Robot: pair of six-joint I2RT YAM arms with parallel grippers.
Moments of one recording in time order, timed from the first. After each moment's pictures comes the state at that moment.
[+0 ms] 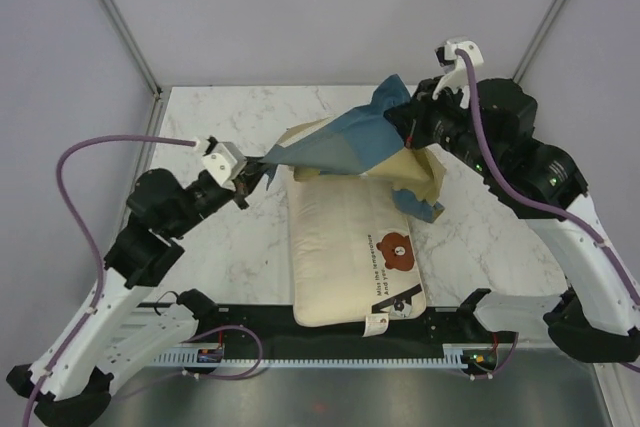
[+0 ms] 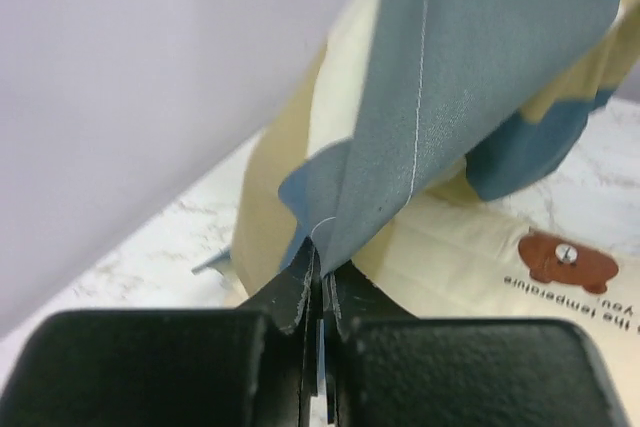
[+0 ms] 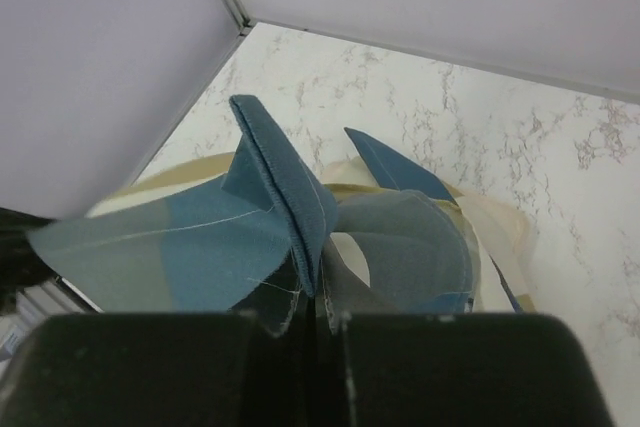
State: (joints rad) left arm -0.60 0.72 0.93 -0.20 0.24 0.20; right arm 0.70 1.25 1.81 -0.76 0.14 0.31
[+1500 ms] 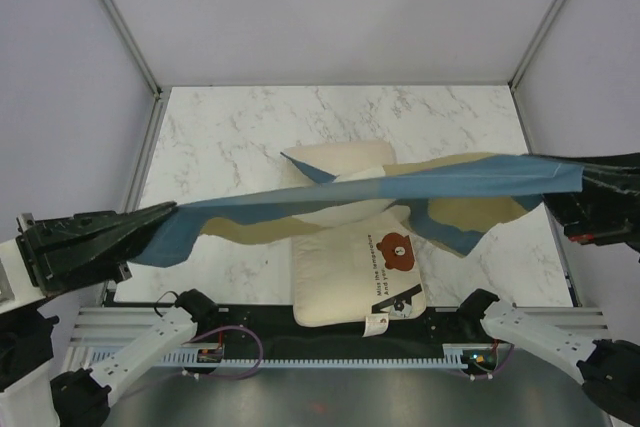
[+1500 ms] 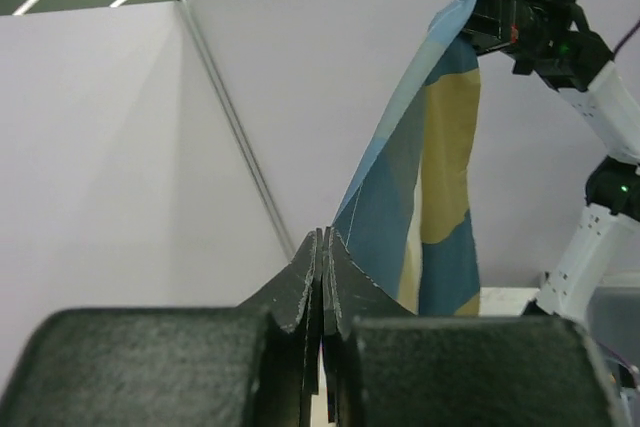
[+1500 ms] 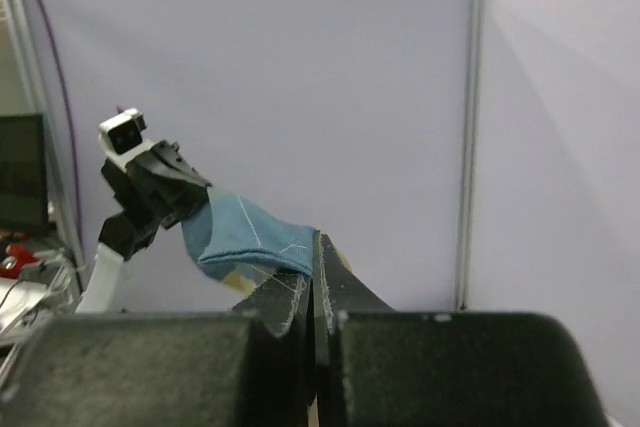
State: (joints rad) left arm -0.60 0.55 1.57 -0.40 0.60 0.03; right arm 0.71 0.78 1.81 -0.42 -0.40 0.34
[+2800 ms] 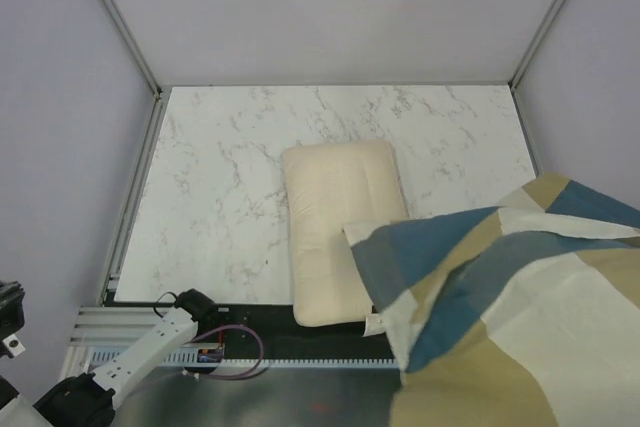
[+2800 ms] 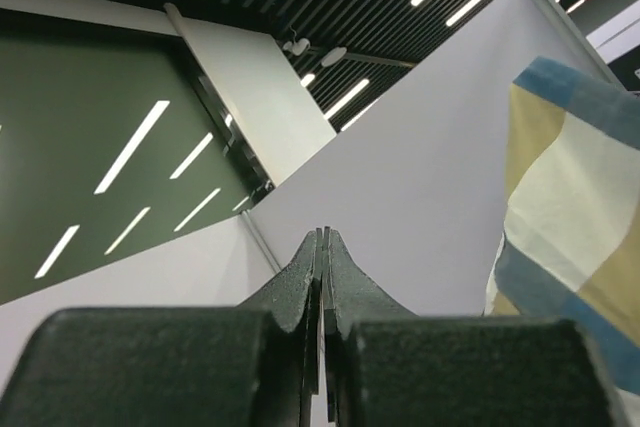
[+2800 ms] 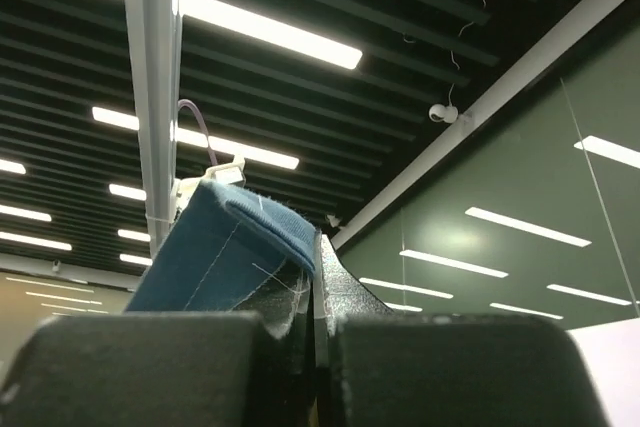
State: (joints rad) left arm -0.55 0.56 1.79 -0.08 0.65 -0.05; right arm 0.70 0.52 1.79 0.16 -0.13 0.51
